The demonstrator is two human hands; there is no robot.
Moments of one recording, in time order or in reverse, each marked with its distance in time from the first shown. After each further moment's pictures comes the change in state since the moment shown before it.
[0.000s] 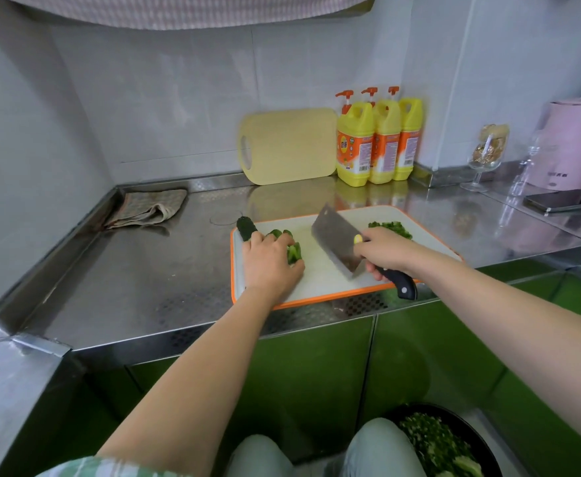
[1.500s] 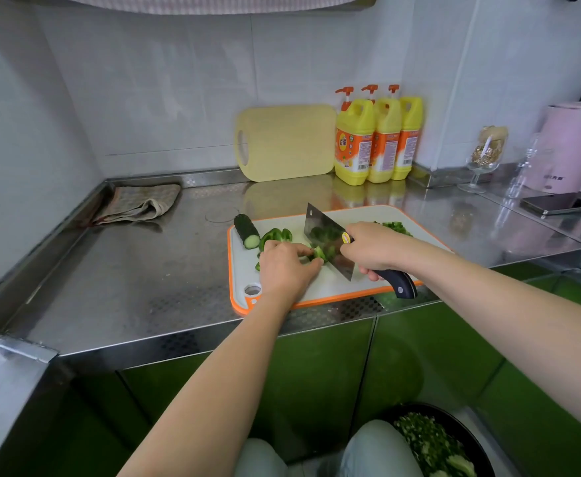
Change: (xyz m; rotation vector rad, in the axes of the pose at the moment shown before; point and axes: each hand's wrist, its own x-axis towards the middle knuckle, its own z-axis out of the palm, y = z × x) left_hand 0.000 0.016 0.017 -0.472 -0.070 -0.161; right_hand -0.019 -0.045 0.008 -0.418 -0.052 -0.047
